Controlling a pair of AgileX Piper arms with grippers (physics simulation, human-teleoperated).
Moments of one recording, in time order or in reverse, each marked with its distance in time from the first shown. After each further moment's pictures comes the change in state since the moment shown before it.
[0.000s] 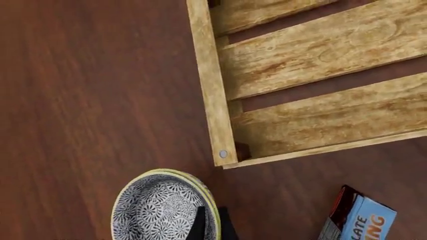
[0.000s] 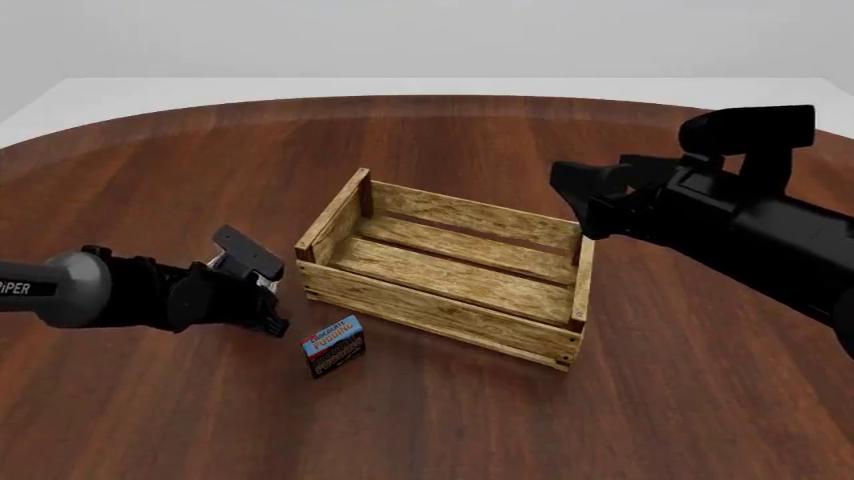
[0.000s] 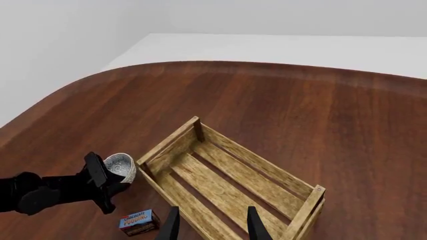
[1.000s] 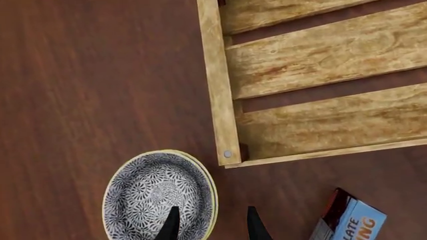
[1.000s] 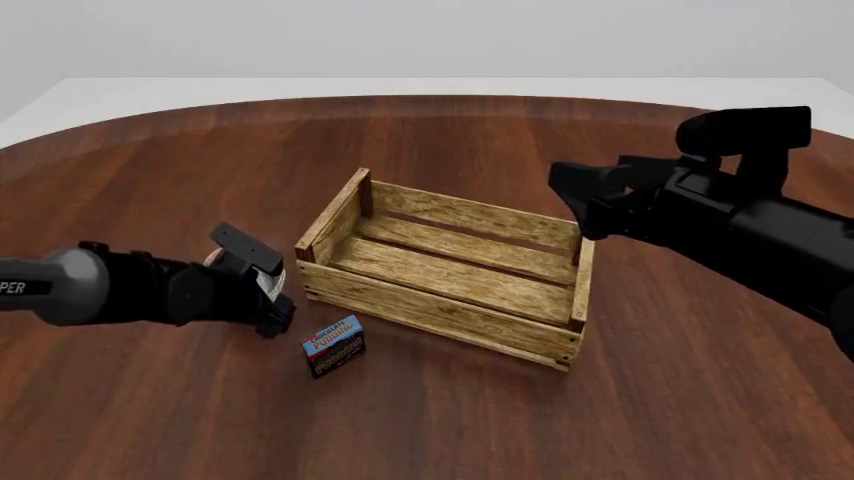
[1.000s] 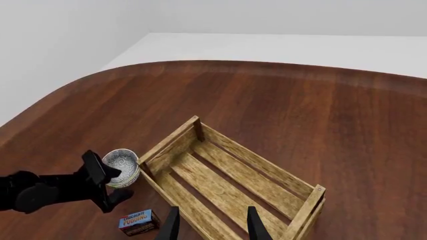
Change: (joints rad) left arm -0.008 -0.017 -0.012 0.046 0.021; right arm 0.000 0.006 0.001 -0.005 0.000
